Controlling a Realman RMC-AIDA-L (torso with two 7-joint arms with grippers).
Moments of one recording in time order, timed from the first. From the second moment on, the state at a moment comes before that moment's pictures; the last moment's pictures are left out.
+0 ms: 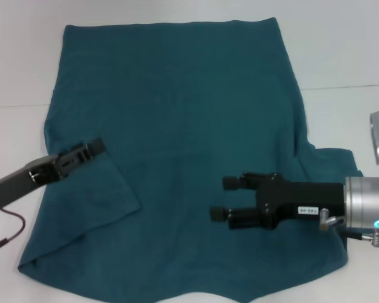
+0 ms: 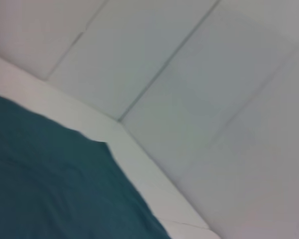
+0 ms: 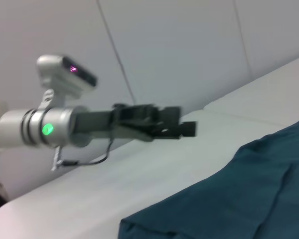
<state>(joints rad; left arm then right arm) -0.50 -2.16 0.40 0.63 1.91 1.46 -1.71 0.56 2.08 -0.81 -0.54 -1.89 -1.49 1.41</state>
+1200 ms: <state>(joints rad) -0.51 -2.16 0.76 0.68 2.07 1.53 -1.27 0.41 1.94 -0.61 -0.72 -2.02 -1.45 2.03</state>
